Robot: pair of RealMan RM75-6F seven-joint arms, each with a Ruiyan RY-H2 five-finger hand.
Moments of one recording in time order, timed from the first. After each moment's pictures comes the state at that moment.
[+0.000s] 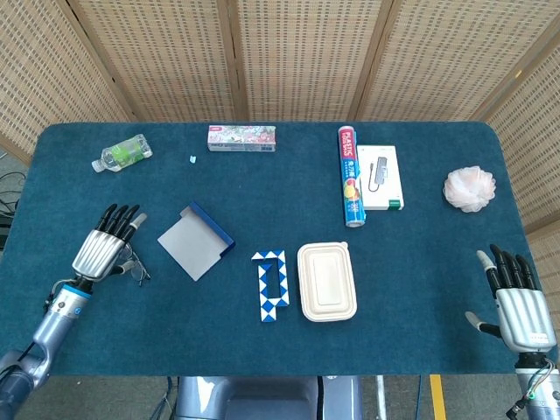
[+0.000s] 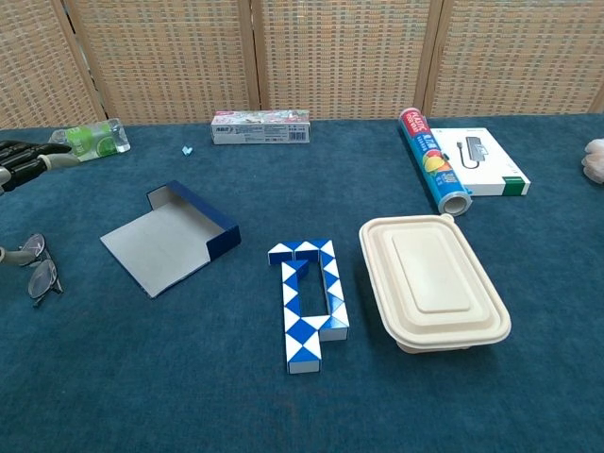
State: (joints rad) left arm -0.46 -1.80 0.05 -0.37 1.63 1.37 -0.35; right arm 0.08 -1.14 0.06 -1.61 -1.49 1.47 -0.12
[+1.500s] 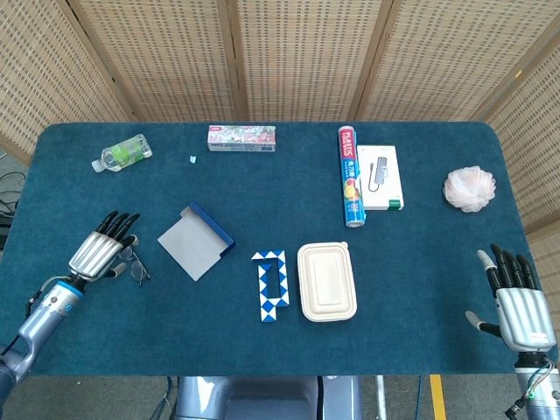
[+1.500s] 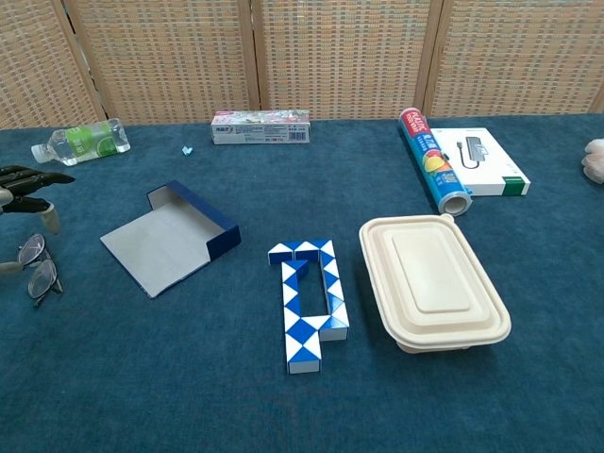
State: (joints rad) left arm -0.49 -1.75 0.13 -0.35 1.68 1.25 -0.43; right arm 0.08 -1.14 0.07 -1.61 -1.48 1.47 -0.13
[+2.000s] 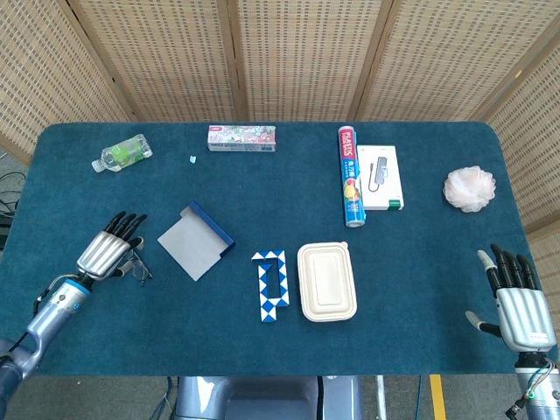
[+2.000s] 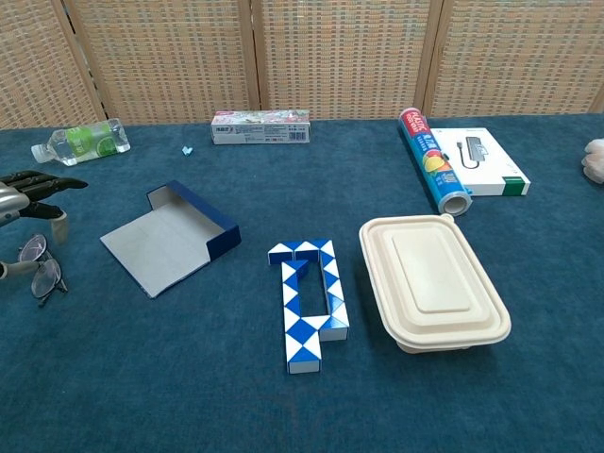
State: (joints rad) left arm -0.51 -1.75 0.13 -0.37 1.68 1.22 -0.41; right arm 0.08 -1.14 0.07 -1.61 -1.48 1.47 -0.13
